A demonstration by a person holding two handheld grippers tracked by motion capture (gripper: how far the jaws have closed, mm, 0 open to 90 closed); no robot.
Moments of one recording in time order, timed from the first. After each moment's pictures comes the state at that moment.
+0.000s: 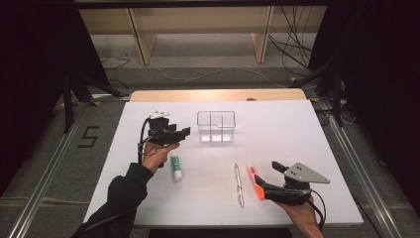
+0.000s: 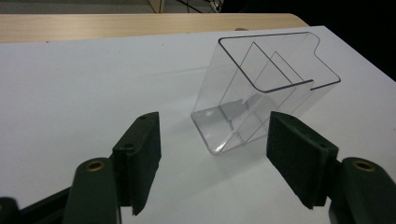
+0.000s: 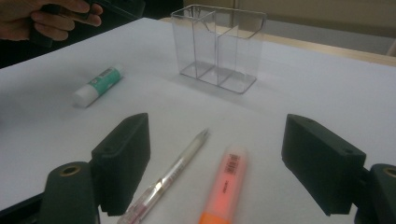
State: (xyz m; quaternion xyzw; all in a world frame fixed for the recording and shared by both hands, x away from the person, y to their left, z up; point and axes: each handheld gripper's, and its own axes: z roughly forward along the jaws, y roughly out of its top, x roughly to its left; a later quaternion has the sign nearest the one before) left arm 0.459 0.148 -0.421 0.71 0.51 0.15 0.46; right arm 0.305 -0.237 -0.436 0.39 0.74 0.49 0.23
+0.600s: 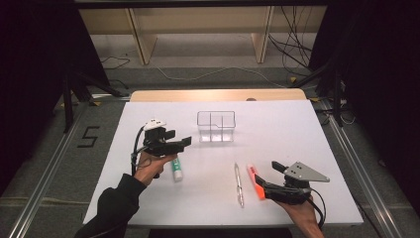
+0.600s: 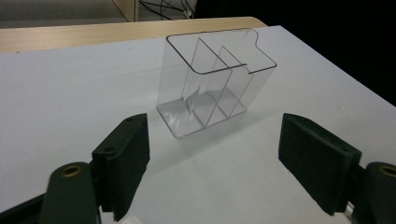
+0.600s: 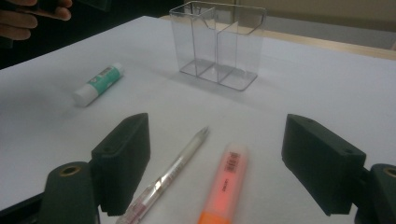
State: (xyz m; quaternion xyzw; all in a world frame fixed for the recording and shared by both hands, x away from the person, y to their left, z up) left arm 0.417 0.149 -0.409 0.72 0.46 0.14 0.49; right arm 0.309 -0.239 -0.438 0.39 0.75 0.49 0.22
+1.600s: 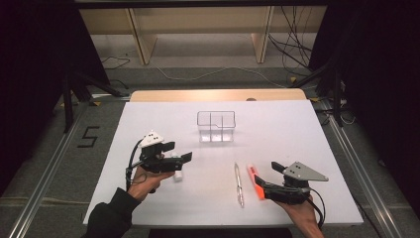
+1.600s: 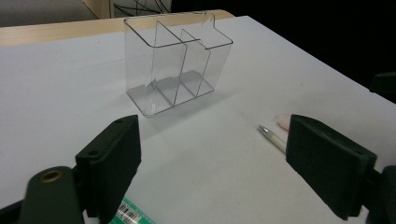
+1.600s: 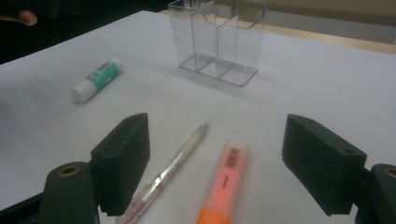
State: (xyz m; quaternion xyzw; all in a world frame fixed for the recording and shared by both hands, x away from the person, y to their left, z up) left arm 0.376 0.153 -0.414 0.74 0.42 0.13 0.51; right arm 0.309 -0.238 -0.439 0.40 0.75 0.48 0.22
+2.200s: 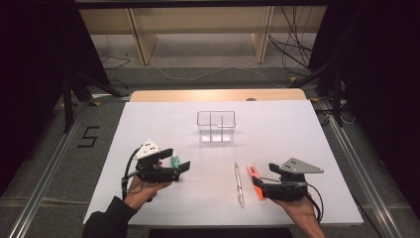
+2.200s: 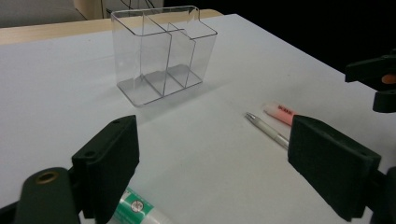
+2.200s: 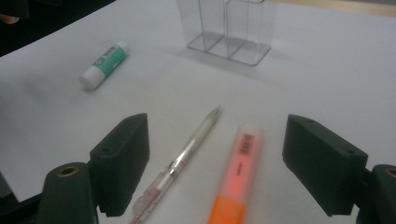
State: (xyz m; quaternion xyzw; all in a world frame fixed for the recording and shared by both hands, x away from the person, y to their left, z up) left arm 0.352 0.159 -0.420 0.75 0.40 0.13 0.52; right arm 0.317 -0.230 -0.431 0.42 0.77 0.45 0.17
